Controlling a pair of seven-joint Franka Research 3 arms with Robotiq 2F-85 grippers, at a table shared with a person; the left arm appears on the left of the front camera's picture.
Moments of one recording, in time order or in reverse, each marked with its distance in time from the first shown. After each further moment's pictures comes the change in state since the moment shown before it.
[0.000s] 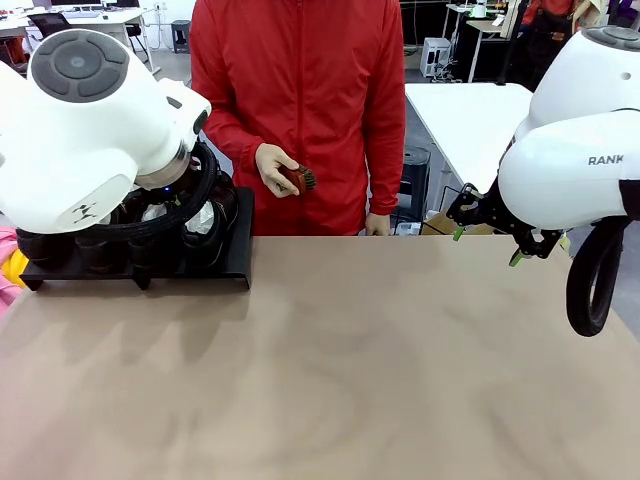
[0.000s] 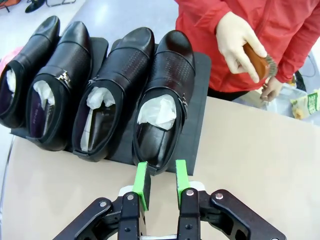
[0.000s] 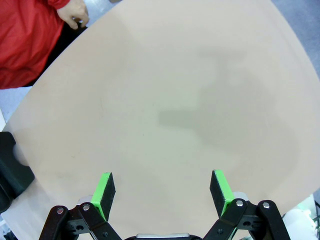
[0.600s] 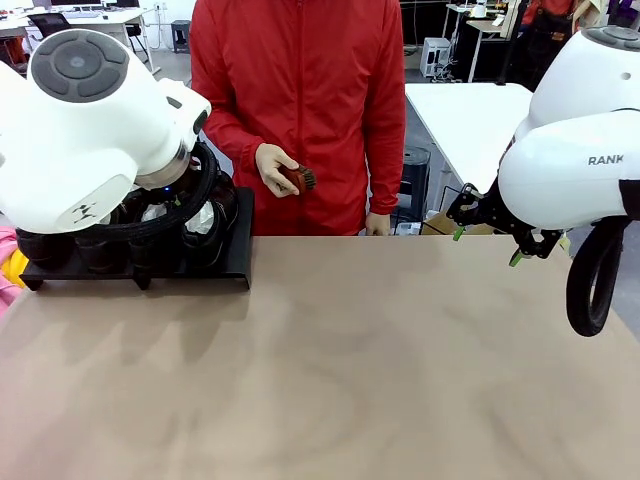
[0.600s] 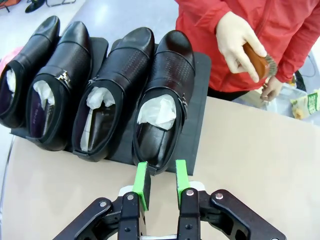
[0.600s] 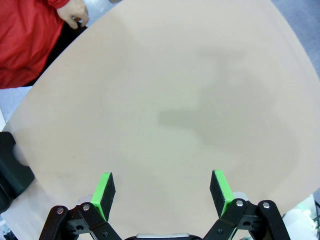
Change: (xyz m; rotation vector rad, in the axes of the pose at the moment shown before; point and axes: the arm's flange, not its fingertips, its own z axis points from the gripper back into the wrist) left arm 0.000 0.000 0.000 0.000 0.000 0.000; right arm 0.000 0.000 0.000 0.000 0.000 0.000
